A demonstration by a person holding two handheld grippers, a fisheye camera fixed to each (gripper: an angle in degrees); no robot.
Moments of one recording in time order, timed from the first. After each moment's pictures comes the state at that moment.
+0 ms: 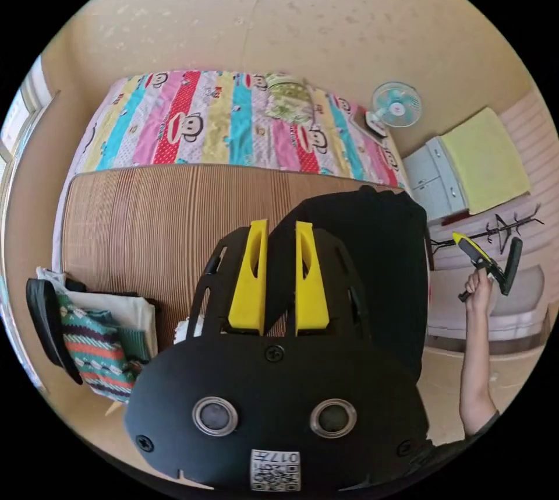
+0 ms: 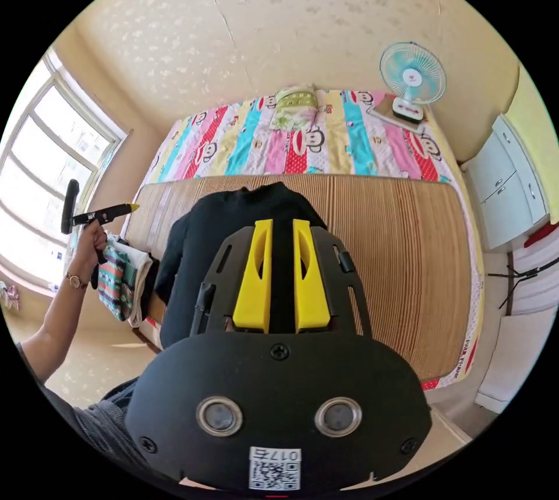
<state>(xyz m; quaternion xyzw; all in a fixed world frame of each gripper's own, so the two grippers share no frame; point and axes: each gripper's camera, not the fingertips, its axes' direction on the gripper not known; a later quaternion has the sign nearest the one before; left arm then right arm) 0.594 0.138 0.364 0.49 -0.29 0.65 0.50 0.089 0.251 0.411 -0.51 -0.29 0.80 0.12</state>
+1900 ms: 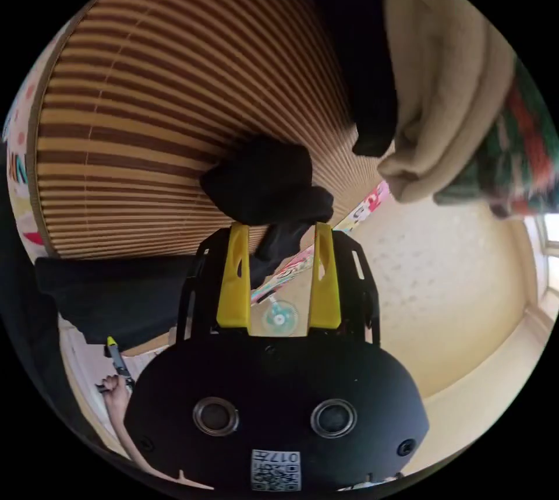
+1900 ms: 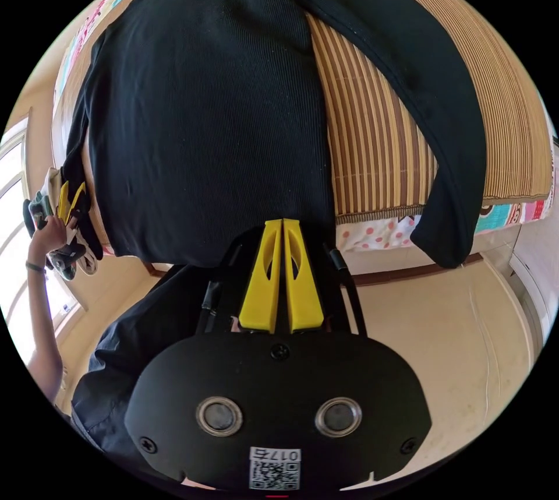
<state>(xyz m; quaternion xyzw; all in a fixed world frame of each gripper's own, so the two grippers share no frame) 0.317 -0.145 -0.248 0.25 0.51 0.19 0.80 0.141 -0.306 0.284 -0.58 -0.43 0.65 -0.23</state>
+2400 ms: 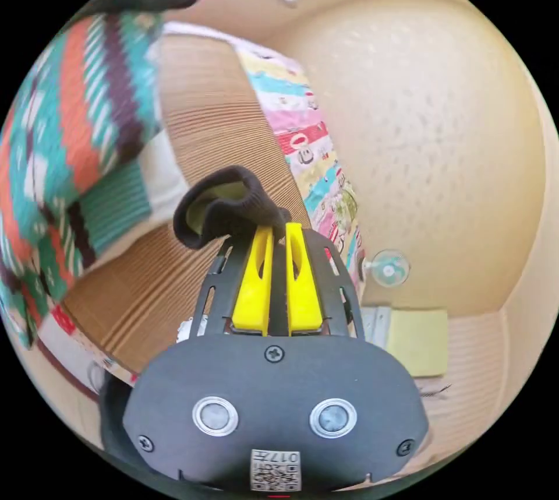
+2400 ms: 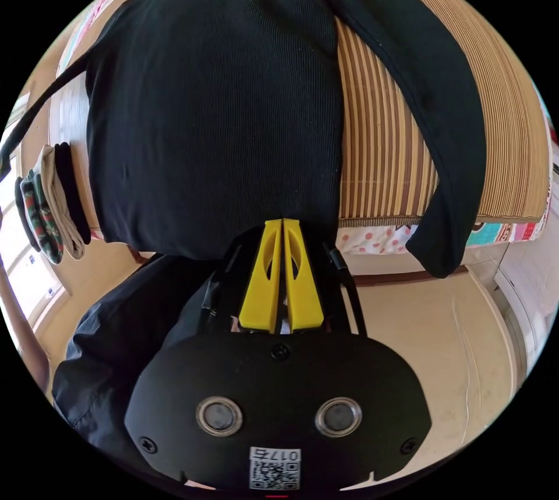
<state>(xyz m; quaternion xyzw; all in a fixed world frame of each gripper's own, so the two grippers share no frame) 0.390 0.182 -0.286 0.55 0.09 0.59 0.58 0.204 -0.342 0.226 -0.58 -0.46 0.65 -0.20</state>
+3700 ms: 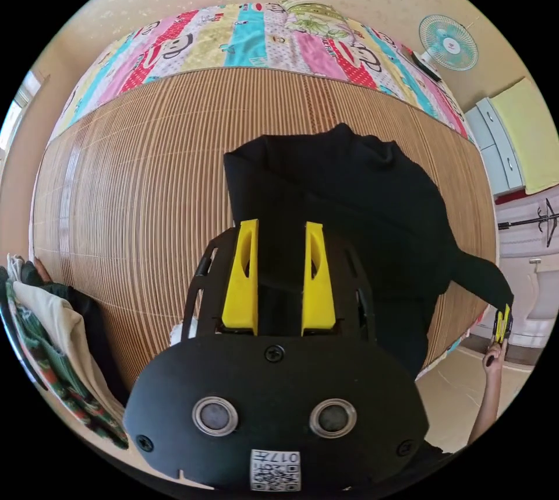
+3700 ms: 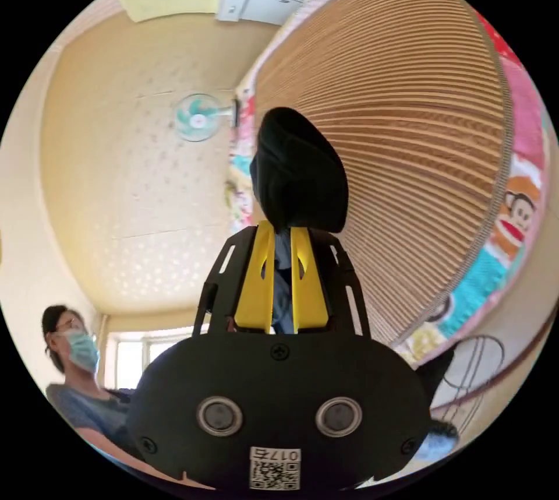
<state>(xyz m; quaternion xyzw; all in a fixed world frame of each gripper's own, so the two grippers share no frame) 0.527 -0.013 0.176 0.50 -0.37 0.60 0.50 0.213 -0.230 -0.215 -0.36 0.16 0.83 -0.39</state>
